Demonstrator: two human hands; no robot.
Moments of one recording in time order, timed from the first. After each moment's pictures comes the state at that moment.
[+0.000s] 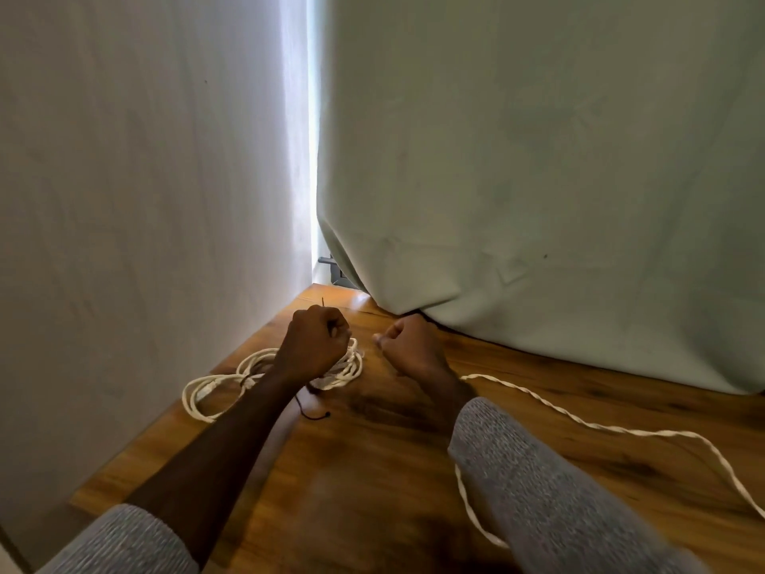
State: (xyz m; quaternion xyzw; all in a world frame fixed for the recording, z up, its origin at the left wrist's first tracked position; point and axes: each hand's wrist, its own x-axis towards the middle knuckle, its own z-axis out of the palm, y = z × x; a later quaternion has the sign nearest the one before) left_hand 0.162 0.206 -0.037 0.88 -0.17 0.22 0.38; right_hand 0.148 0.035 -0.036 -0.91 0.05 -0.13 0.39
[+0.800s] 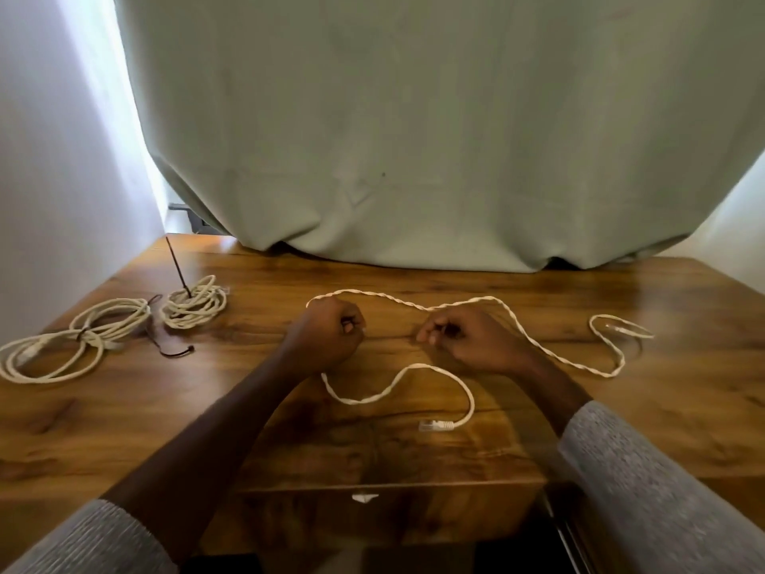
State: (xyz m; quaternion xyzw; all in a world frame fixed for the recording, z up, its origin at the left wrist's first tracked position) left_hand 0.051 0.051 -0.076 0.84 -0.40 0.07 0.35; right_hand -0.078 -0.174 -0.048 -0.95 -0.02 -0.10 0.30
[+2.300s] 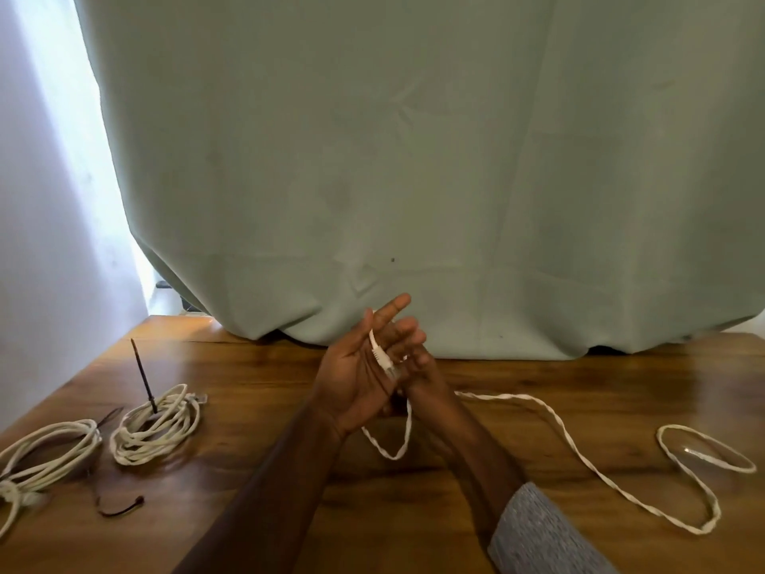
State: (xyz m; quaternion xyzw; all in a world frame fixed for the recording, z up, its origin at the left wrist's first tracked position) left_hand 0.105 -0.032 -0.016 0.19 -0.30 -0.39 0.85; right_hand 0.049 -0.139 -0.038 -0.75 0.05 -0.17 0.64
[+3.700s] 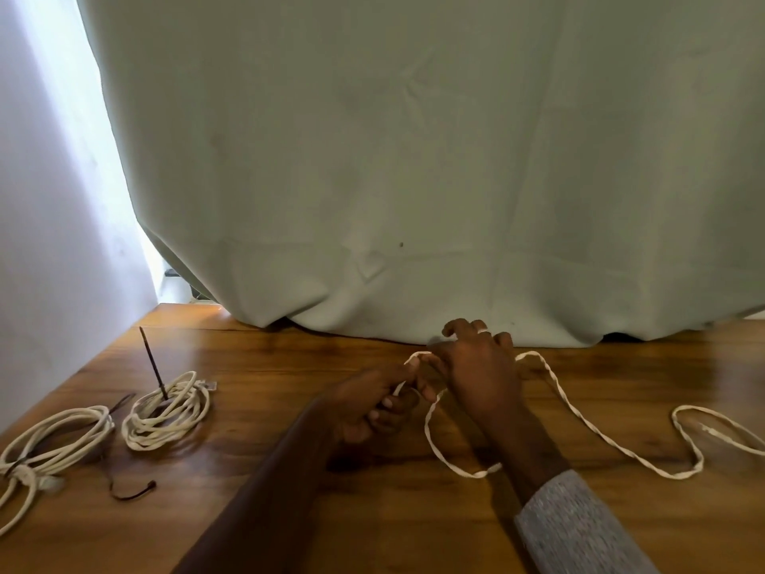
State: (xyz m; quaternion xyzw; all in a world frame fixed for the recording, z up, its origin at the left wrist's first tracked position) left_hand 0.121 -0.025 -0.055 0.55 -0.28 -0.49 0.62; right_hand 0.049 -0.194 -0.042 -0.96 0.09 -0.28 -0.03
